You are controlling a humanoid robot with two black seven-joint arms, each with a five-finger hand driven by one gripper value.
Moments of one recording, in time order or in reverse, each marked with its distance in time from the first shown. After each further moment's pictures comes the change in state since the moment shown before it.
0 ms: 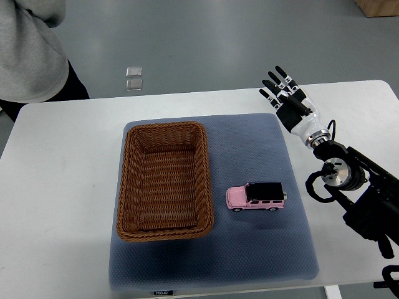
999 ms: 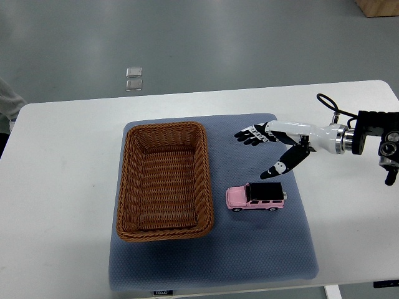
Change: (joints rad) left arm -0.015 0.000 0.000 -0.005 0.000 0.000 -0.001; right arm 0.231 -0.555 -0.572 0.457 -0.791 0.179 -0.061
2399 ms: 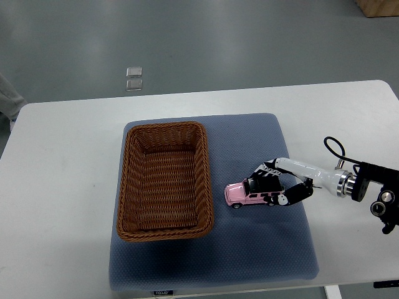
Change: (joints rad) left arm -0.001 0.000 0.000 0.009 0.000 -0.001 0.000; right arm -0.222 0.043 -0.024 -0.009 -0.229 -0.350 0.065
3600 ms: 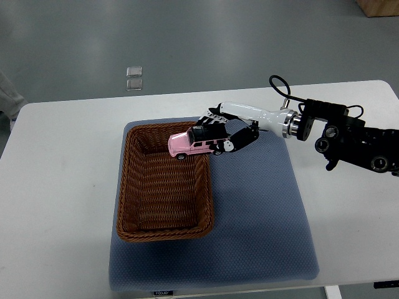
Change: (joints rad) left arm 0.000 0.000 0.000 -0.003 0.000 0.000 0.000; right arm 0.454 0.264 -0.210 -0.193 0.195 0.035 0.002
